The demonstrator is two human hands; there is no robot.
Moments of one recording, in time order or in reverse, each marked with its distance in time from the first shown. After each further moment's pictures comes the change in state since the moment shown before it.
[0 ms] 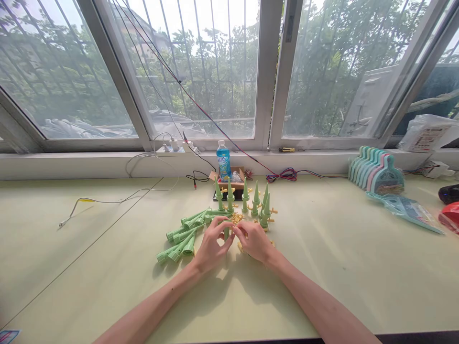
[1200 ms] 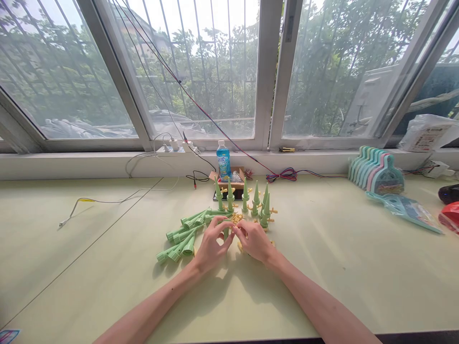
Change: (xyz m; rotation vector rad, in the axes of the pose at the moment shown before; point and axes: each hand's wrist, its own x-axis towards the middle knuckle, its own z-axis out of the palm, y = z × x) left_hand 0.001 0.003 0.000 0.017 0.030 0.006; right_hand 0.000 -0.002 -0.001 -0.033 0.001 0.011
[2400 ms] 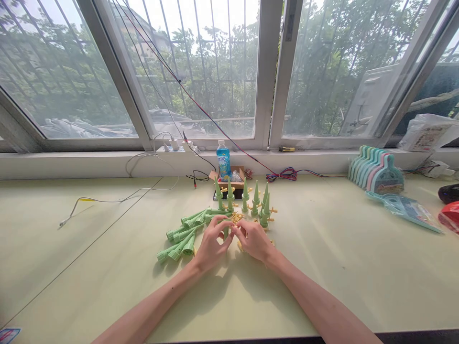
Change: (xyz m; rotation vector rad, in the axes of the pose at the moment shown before) left_hand 0.000 -0.001 0.000 -0.003 0.000 -0.028; right_hand -0.001 0.003 0.001 0.008 -0.005 0.001
